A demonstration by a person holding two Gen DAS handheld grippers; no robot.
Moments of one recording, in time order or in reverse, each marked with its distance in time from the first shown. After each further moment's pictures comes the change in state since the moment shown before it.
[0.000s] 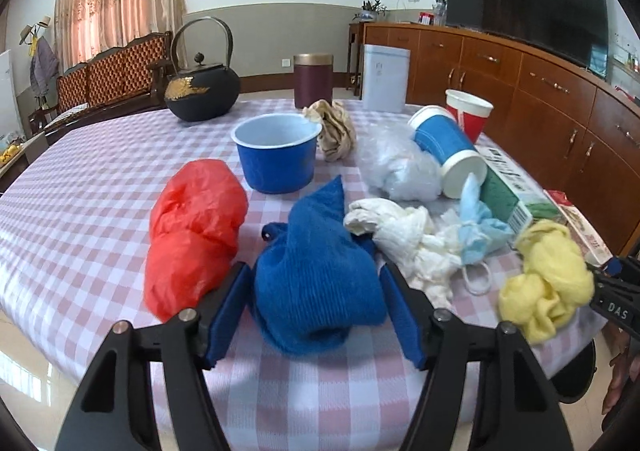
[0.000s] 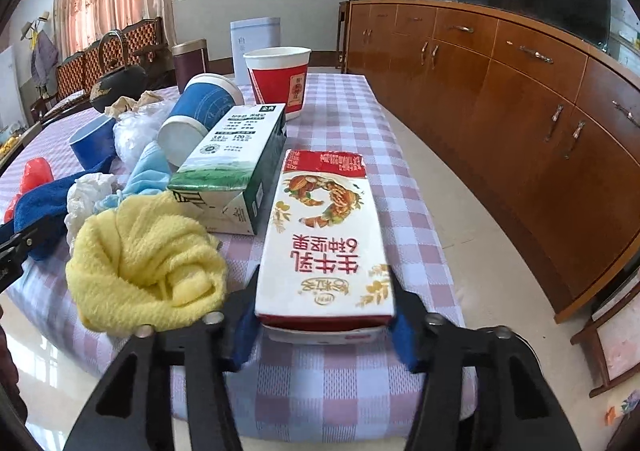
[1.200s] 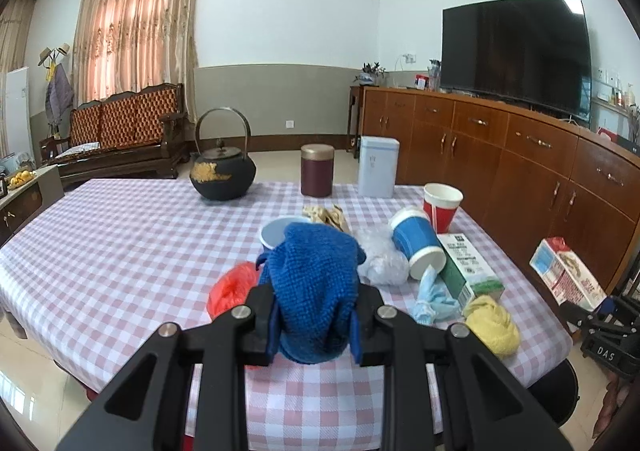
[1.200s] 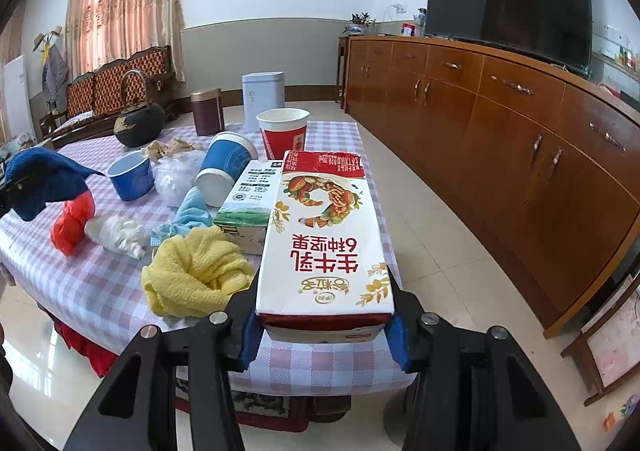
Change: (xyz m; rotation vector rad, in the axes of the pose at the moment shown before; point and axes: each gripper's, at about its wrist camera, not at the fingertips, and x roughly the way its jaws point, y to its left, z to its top) left arm -0.088 0.007 0.034 -0.018 -0.231 0.001; right arm -0.078 -0.006 0.002 0.003 -0.119 -0.001
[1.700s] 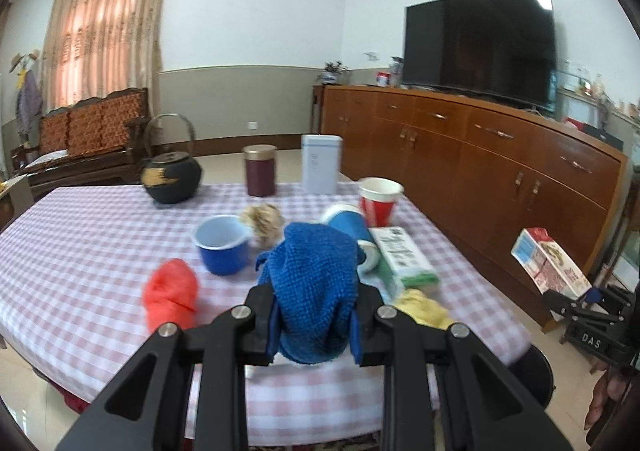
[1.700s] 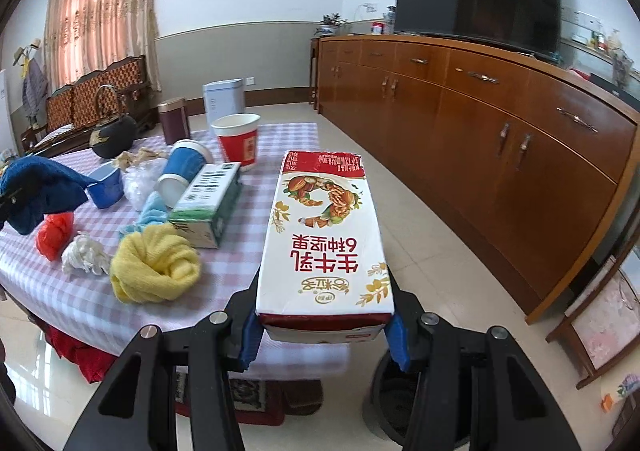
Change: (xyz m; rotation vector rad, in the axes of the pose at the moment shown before) left arm -0.013 -0.060 -0.011 0.049 0.002 -0.133; right arm -0.025 -0.046 -0.013 0.051 -0.007 -0.084
